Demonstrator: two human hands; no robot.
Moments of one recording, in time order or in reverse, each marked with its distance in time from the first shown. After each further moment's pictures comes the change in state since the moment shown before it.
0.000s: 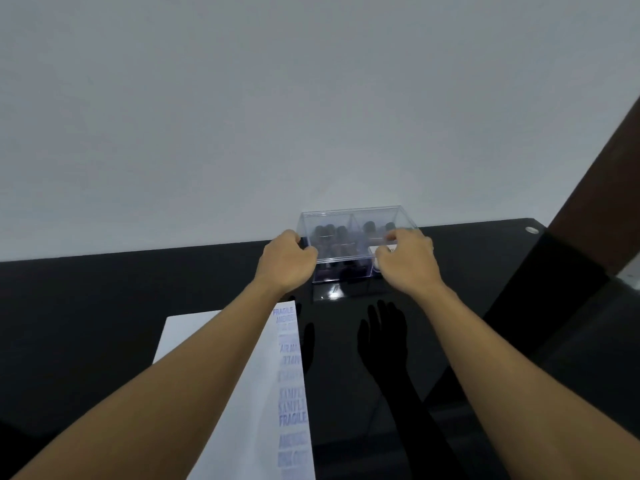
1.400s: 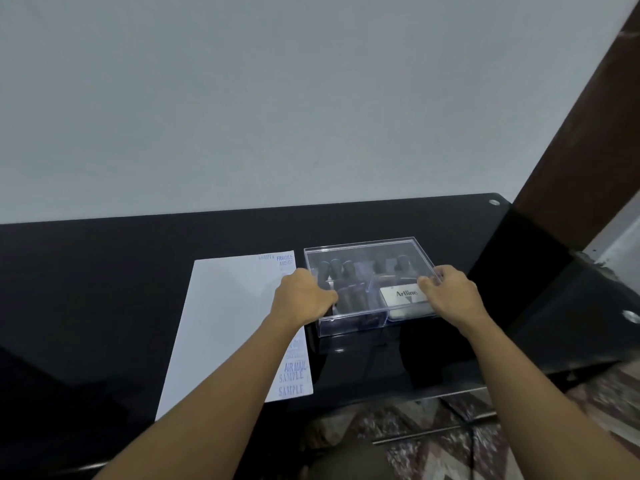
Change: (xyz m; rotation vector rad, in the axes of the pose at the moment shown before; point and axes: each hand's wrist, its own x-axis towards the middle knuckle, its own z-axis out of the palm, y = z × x) left_hand -0.167 0.005 0.021 0.086 -0.148 -0.152; right_hand -0.146 0.086 -0.068 0.092 -0.096 0.291
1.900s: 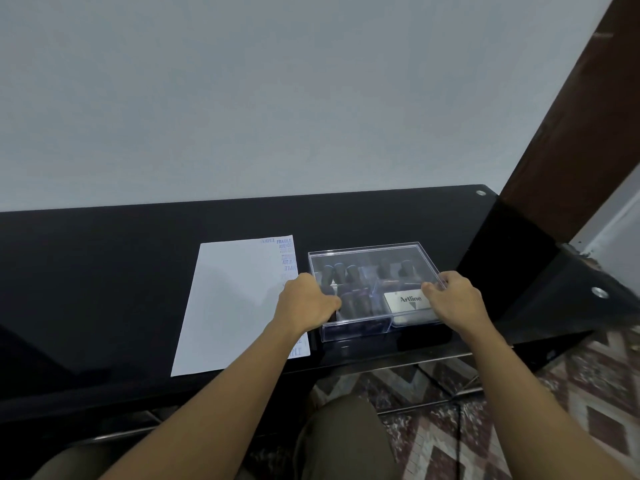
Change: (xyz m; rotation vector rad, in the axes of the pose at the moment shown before) left_hand -0.069 -0.004 0.007 -0.006 -0.032 0.011; right_hand -0.064 0.025 -0.017 0.009 0.025 0.059
